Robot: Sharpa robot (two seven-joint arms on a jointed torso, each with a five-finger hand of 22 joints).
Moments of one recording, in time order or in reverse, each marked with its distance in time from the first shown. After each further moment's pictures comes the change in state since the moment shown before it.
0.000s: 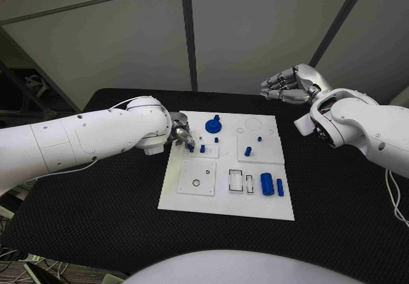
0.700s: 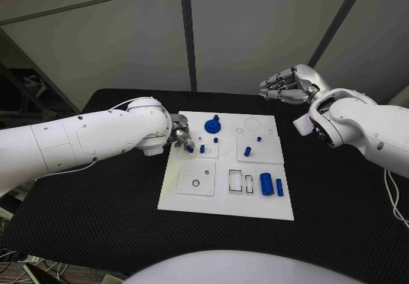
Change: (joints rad) left arm -0.001 0.005 -0.001 -0.002 -0.008 0.028 -0.006; left_hand 0.001 0.001 0.003 -0.003 0.000 0.000 0.000 0.003 0.001 0.003 0.000 0.000 0.000 0.000 0.000 0.000 0.000 0.000 0.000 0.000 0.000 0.000; right arm 0.000 0.001 0.000 -0.001 0.000 0.002 0.000; right_hand 0.000 0.000 0.000 0.000 0.000 0.000 0.000 0.000 0.000 0.000 0.000 0.000 0.000 0.000 0.000 0.000 0.000 0.000 0.000 0.000 0.000 0.000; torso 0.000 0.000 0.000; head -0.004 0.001
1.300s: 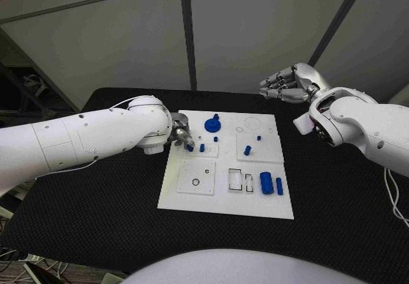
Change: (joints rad) left arm 0.001 0.009 0.000 -0.008 -0.005 0.008 -0.004; left_hand 0.001 0.001 0.003 0.000 -0.001 0.000 0.000 0.000 0.000 0.001 0.002 0.001 0.002 0.000 0.000 0.000 0.000 0.000 0.000 0.000 0.000 0.000; right arm 0.000 0.000 0.000 0.000 0.000 0.002 0.000; right_hand 0.000 0.000 0.000 0.000 0.000 0.000 0.000 0.000 0.000 0.000 0.000 0.000 0.000 0.000 0.000 0.000 0.000 0.000 0.000 0.000 0.000 0.000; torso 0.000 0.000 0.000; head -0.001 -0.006
